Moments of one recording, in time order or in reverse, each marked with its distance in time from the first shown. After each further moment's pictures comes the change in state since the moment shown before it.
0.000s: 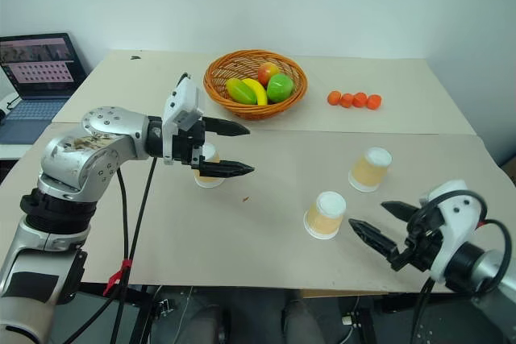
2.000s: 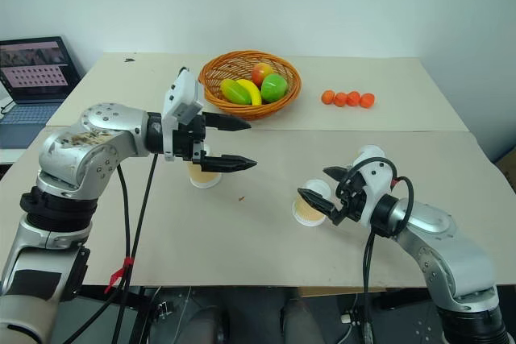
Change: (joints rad) left arm -0.004 -0.022 0.025 -0.011 -0.009 0.036 0.082; right arm -0.452 -0.001 0.470 0.333 -0.238 -0.241 0.022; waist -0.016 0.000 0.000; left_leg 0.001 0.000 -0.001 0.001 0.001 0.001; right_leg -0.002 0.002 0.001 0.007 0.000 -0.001
